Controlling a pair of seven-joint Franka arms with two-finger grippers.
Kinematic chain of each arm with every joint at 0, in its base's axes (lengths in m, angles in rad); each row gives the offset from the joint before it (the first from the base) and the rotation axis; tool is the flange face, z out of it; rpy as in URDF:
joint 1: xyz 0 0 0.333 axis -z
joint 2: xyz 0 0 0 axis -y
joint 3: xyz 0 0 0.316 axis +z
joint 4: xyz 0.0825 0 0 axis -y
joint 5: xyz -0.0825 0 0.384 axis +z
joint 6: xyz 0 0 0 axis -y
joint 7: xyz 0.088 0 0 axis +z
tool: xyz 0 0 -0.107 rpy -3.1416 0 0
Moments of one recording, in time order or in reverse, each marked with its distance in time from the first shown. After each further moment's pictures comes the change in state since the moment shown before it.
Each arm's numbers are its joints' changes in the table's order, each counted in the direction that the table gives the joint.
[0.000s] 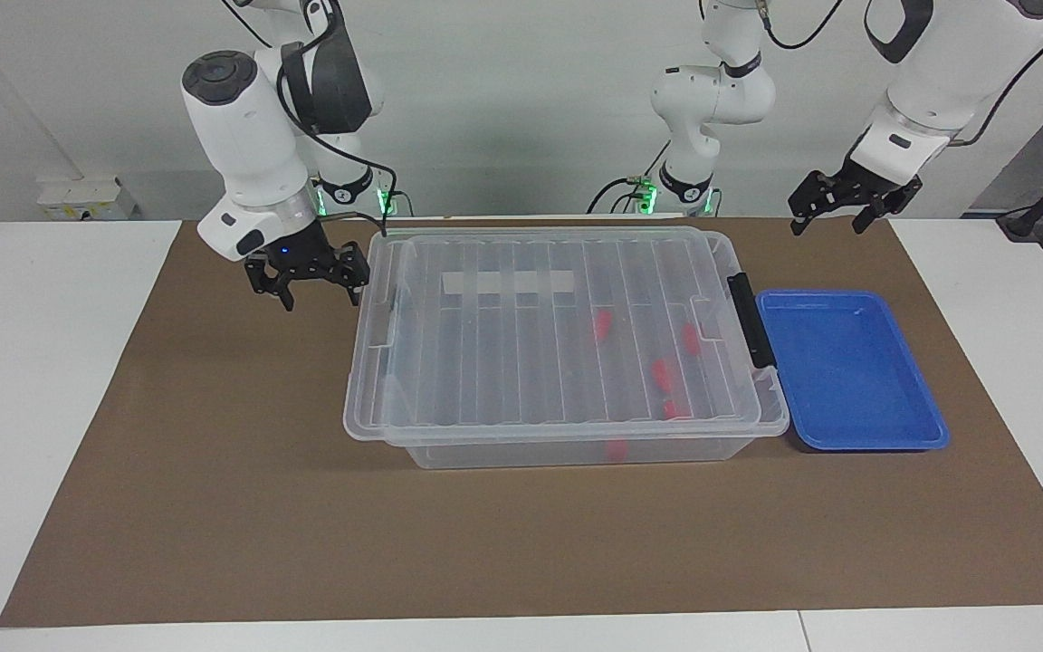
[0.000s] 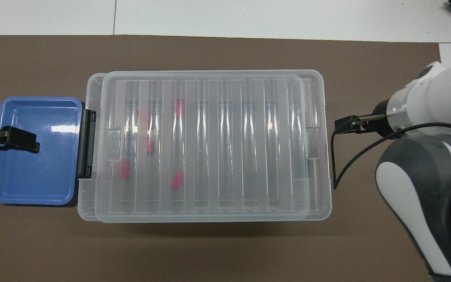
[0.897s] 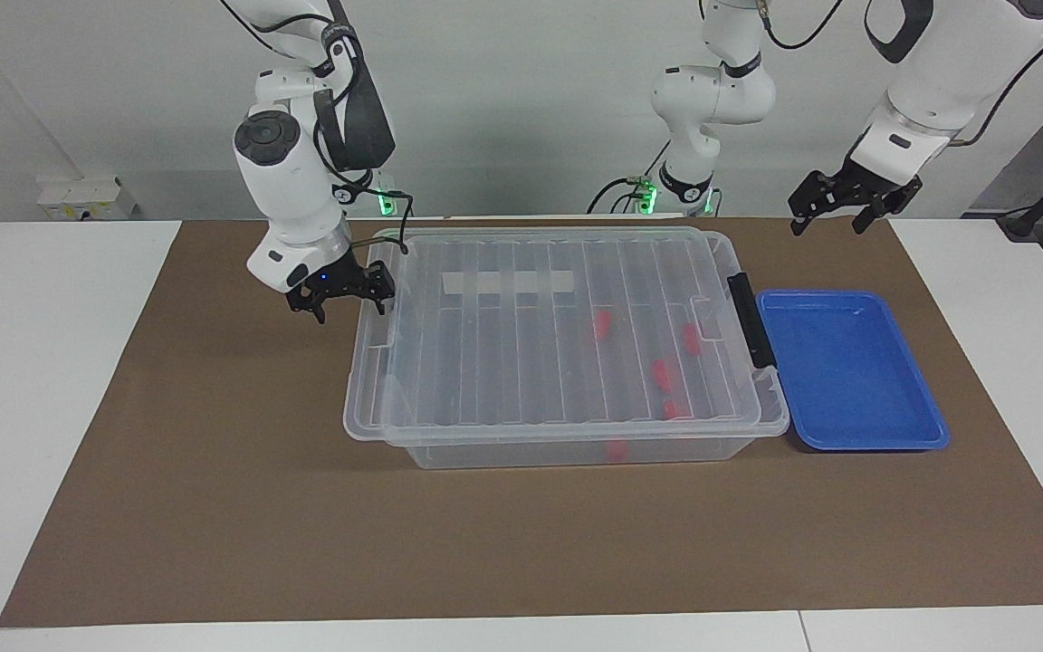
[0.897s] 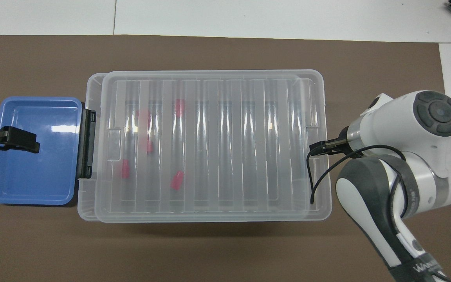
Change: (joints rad) left arm 0.000 0.000 0.000 0.000 0.000 0.000 0.000; right arm -0.001 0.002 0.037 -0.138 0.023 0.067 0.053
